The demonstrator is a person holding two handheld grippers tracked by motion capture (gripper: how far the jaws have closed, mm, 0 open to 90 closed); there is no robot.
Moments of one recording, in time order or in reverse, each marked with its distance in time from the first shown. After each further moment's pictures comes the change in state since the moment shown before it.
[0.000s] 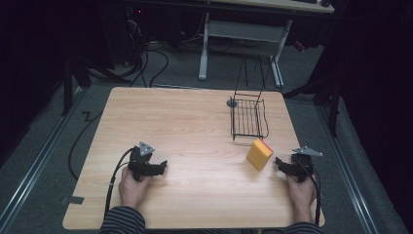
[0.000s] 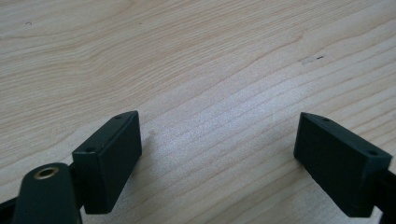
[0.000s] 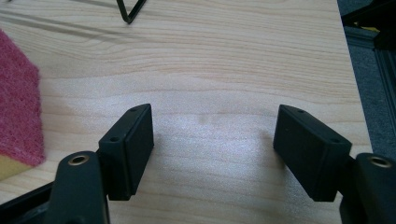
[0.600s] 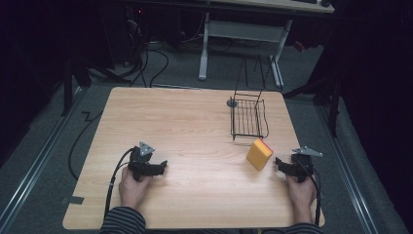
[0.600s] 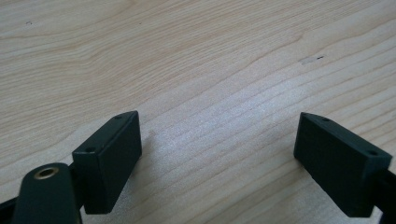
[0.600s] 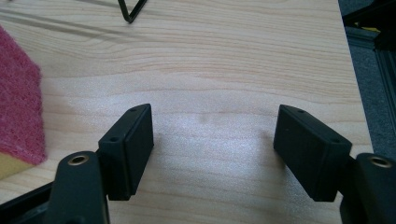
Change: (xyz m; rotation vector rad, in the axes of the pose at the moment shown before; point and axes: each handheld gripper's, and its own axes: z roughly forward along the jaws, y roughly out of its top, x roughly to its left) left arm 0.000 0.000 0.000 0.000 0.001 -0.001; right arm 0.000 0.000 0.000 -0.003 0.003 -0.002
